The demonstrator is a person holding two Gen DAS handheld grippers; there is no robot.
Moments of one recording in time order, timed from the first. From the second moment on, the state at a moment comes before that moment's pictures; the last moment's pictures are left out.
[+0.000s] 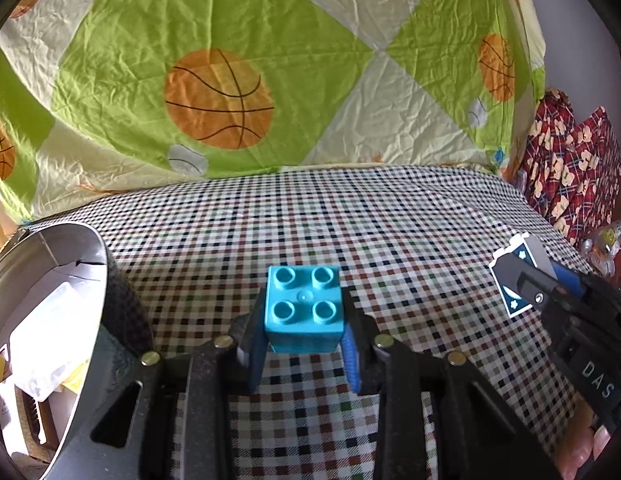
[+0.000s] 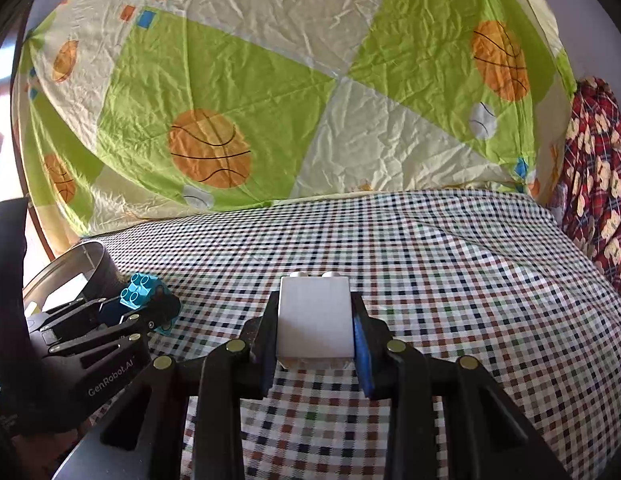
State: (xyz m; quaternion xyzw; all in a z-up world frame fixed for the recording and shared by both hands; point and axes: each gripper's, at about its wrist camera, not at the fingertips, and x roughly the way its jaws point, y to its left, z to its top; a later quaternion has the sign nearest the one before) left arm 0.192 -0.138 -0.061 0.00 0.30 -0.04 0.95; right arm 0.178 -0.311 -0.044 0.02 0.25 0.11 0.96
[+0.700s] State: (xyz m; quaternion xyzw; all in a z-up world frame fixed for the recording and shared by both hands) left arm 0.144 -0.110 -0.047 -0.01 0.22 0.01 0.98; right arm 0.149 -0.283 -0.035 -0.01 0.20 0.11 0.97
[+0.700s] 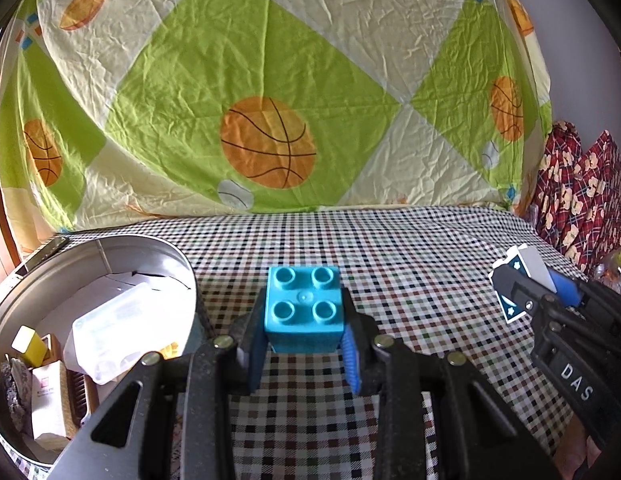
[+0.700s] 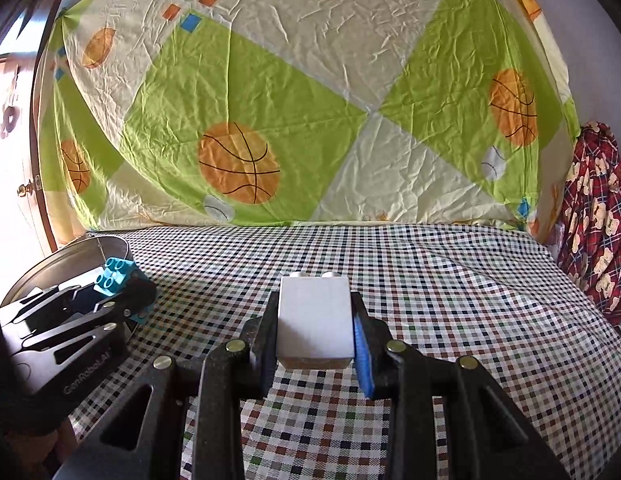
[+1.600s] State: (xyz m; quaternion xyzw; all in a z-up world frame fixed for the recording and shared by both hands) left arm 0.110 -0.082 -0.041 -0.02 0.18 0.03 0.98; right arm 0.126 -0.247 -0.031 -0.02 0.17 0.12 0.98
